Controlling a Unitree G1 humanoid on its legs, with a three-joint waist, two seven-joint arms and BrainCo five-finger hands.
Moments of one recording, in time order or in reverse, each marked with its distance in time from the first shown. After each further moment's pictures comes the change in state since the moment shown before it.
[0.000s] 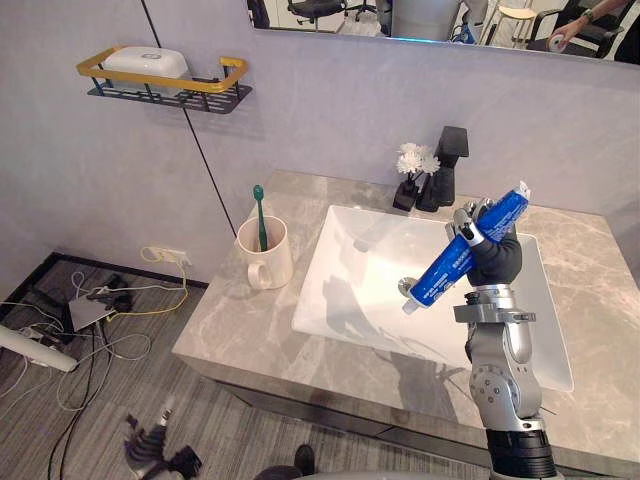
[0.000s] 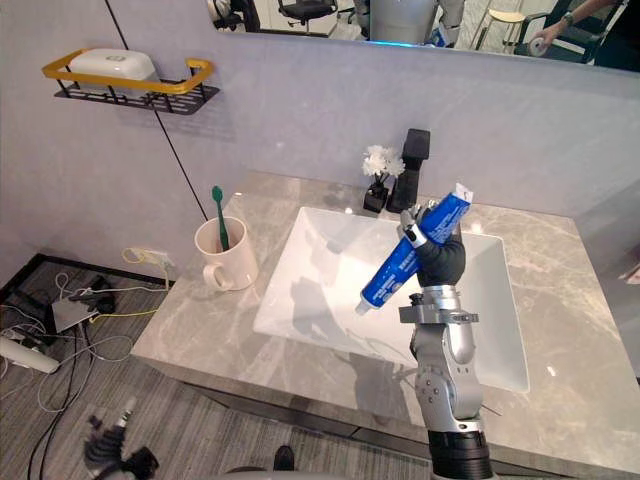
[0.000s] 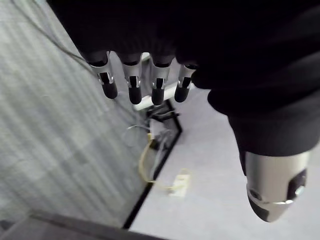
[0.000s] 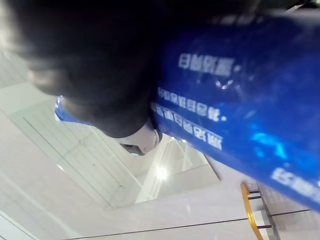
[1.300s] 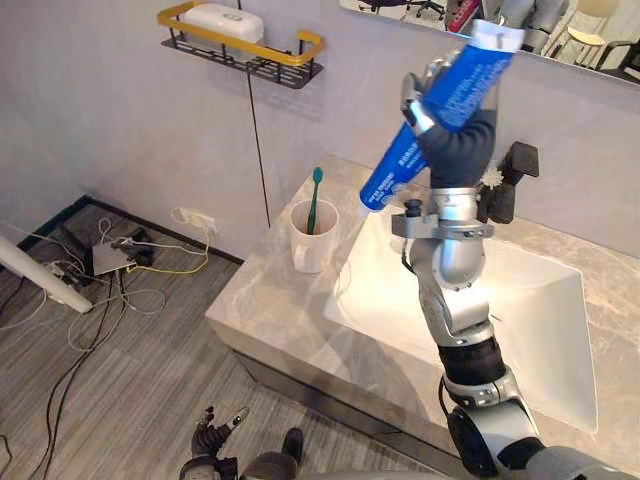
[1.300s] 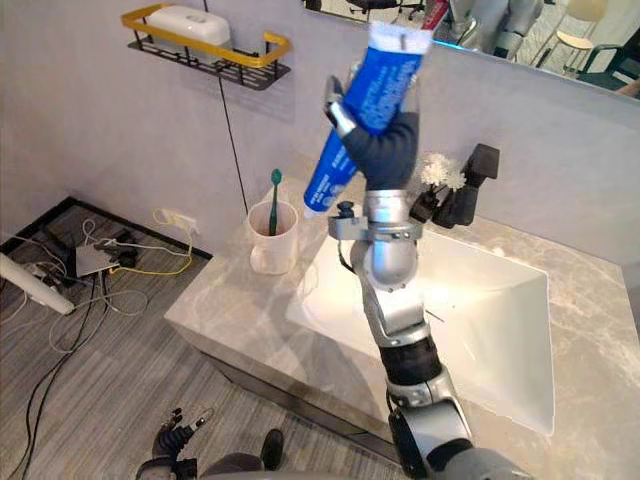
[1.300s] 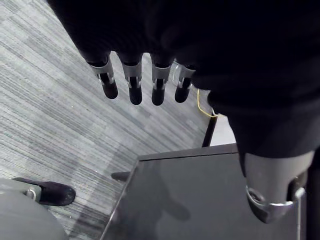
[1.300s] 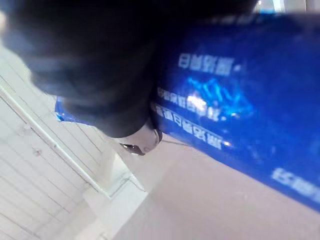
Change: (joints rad) left arm -0.096 0.181 -0.389 0.228 0.147 -0.011 -0.048; right arm -0.583 0.043 0.243 0.146 -0.651 -0.112 -0.391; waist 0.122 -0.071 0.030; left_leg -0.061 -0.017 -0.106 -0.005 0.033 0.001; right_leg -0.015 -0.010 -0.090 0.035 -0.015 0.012
